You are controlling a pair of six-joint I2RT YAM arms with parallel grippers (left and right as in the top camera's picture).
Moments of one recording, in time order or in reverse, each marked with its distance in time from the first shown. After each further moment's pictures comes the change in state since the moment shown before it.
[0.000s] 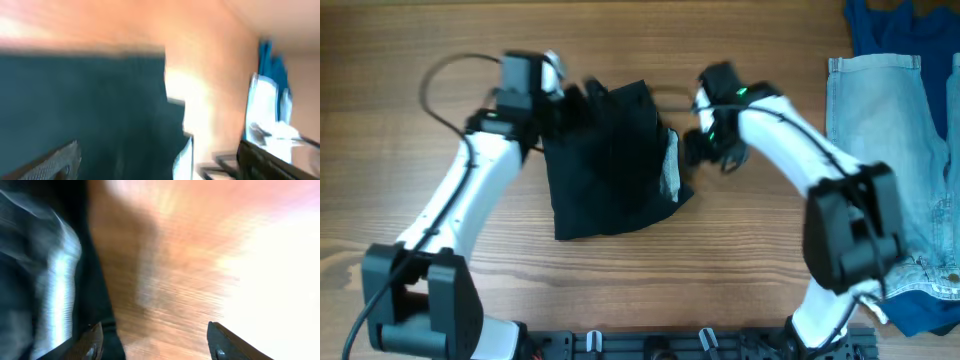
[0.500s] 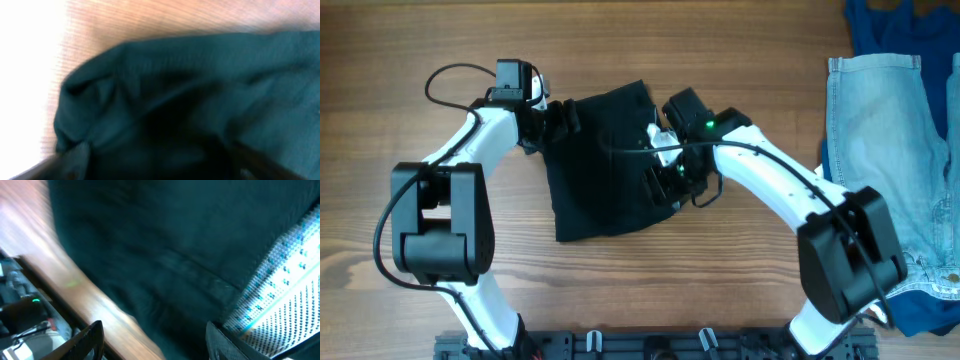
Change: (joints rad) left arm 0.103 0.344 0.068 -0.127 -0.097 0.232; right arm 0.204 -0.070 -0.178 0.033 -0.383 -0.038
